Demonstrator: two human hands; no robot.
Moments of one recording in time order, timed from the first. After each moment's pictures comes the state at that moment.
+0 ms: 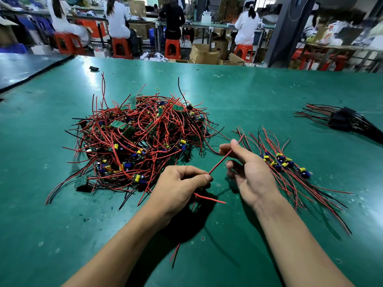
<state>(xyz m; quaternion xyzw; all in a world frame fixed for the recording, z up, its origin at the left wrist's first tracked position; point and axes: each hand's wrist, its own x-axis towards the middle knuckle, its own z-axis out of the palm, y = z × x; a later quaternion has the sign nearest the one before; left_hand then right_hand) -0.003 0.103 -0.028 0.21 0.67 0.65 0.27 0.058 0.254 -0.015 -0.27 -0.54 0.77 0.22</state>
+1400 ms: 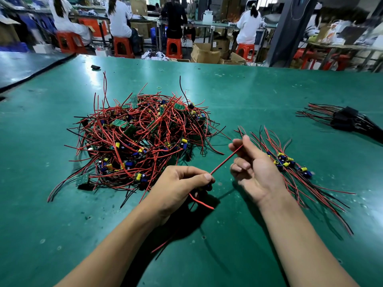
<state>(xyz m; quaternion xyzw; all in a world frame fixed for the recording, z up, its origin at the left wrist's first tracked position) -0.004 0.098 -0.027 0.21 0.62 0.68 0.33 0.057 0.265 -0.012 -0.26 -0.37 0.86 0.23</state>
